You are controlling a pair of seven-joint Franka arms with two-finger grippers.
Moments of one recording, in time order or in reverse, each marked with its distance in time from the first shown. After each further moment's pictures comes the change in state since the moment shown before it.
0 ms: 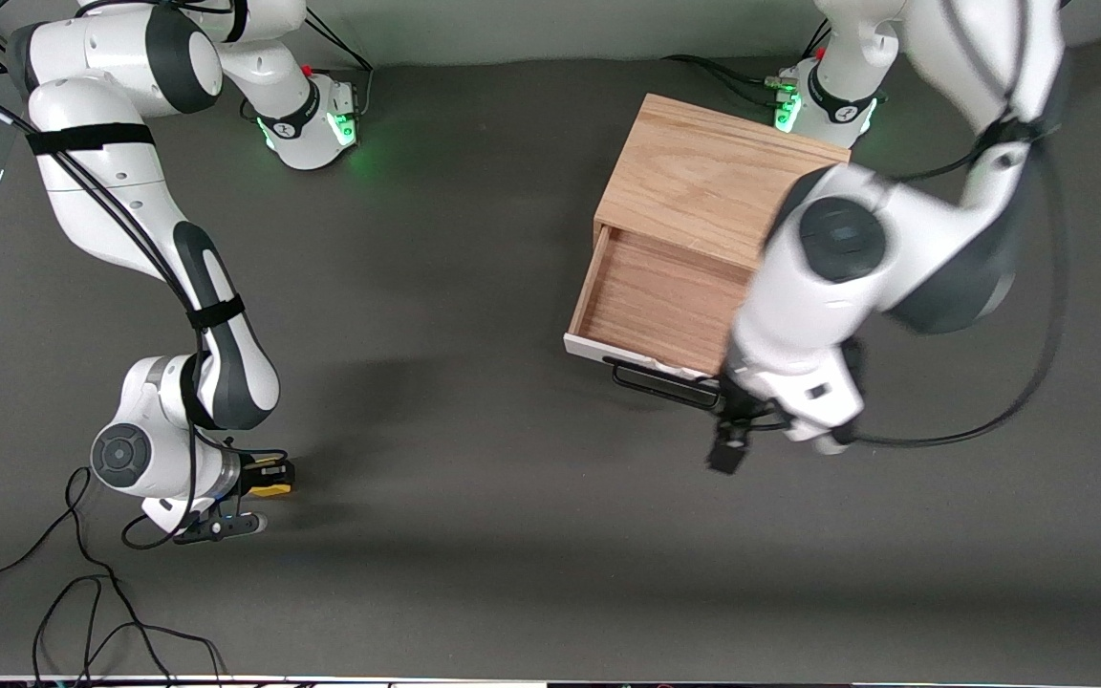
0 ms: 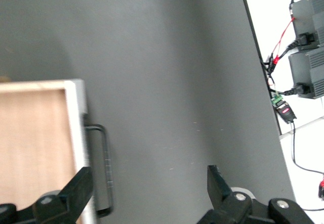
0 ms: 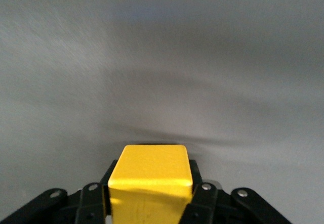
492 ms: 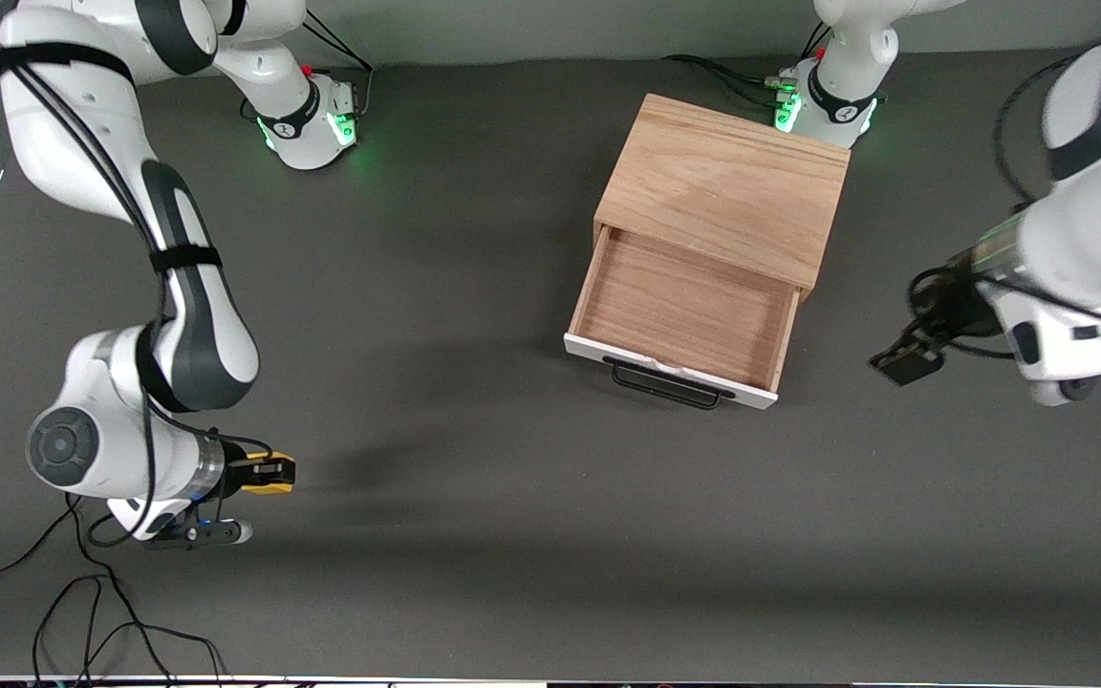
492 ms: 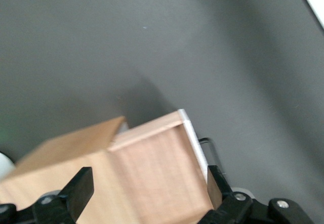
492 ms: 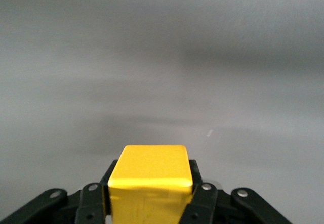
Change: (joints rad) left arm 0.277 -0.203 0.001 -0.006 -0.198 -0.414 0.658; right arm 0.021 -0.137 0.097 0.203 0.006 -0.382 0.224
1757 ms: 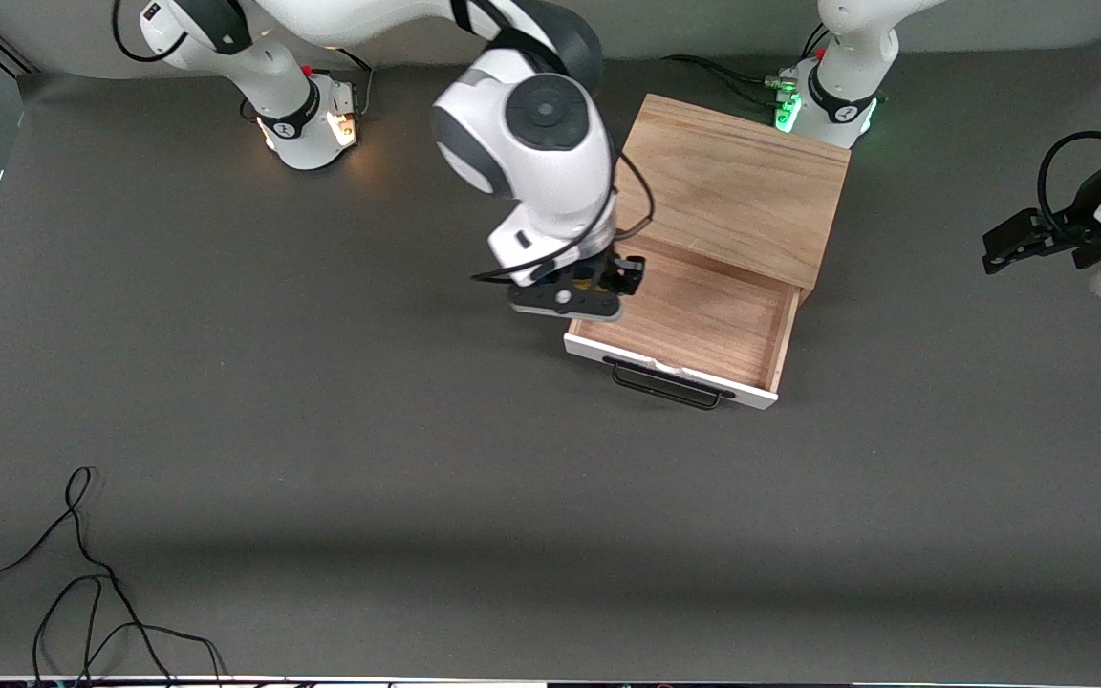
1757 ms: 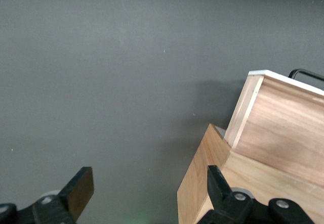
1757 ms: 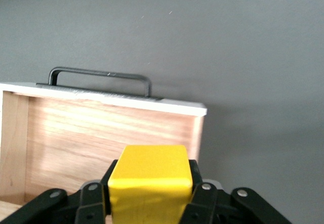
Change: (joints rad) left arm 0.187 -0.307 0.041 -0.323 -0.004 0.107 1.009; right arm 0.696 0.038 0.021 0.223 -0.011 -0.034 0.984
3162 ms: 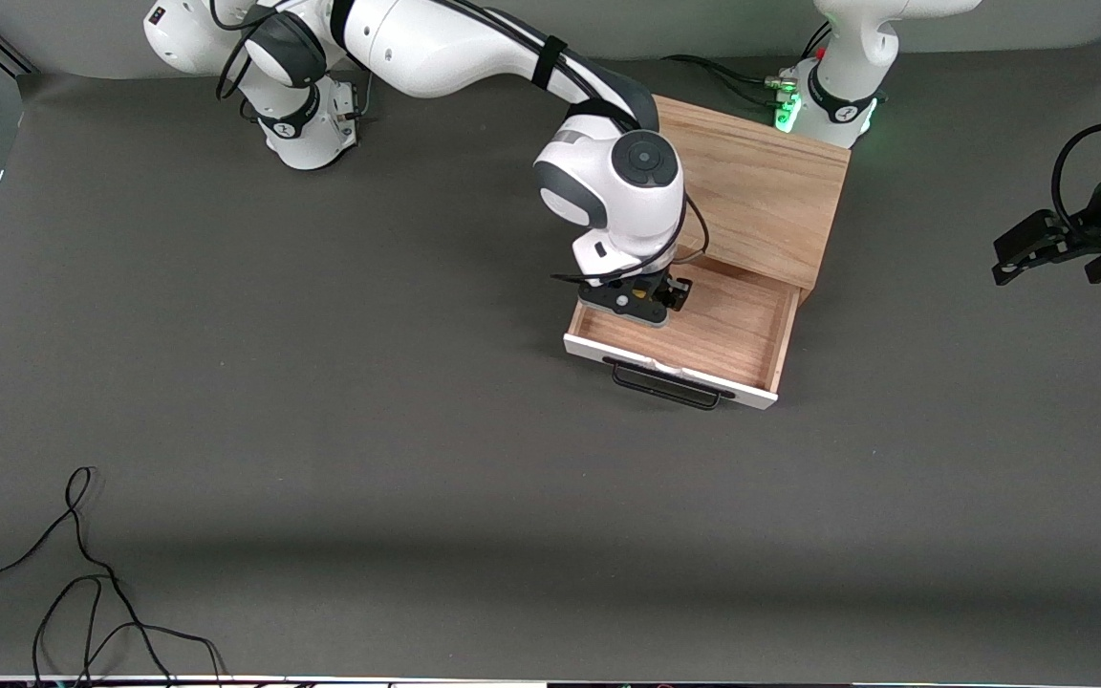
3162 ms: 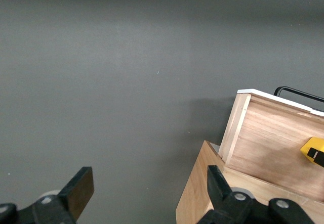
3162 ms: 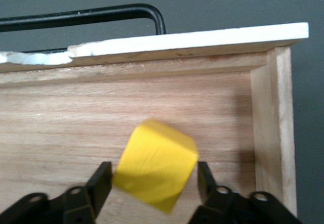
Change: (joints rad) left arm -0.452 0.013 0.442 0.031 -0.006 0.048 0.022; right arm 0.114 0.185 -0.004 -0.002 -0.086 0.173 0.289
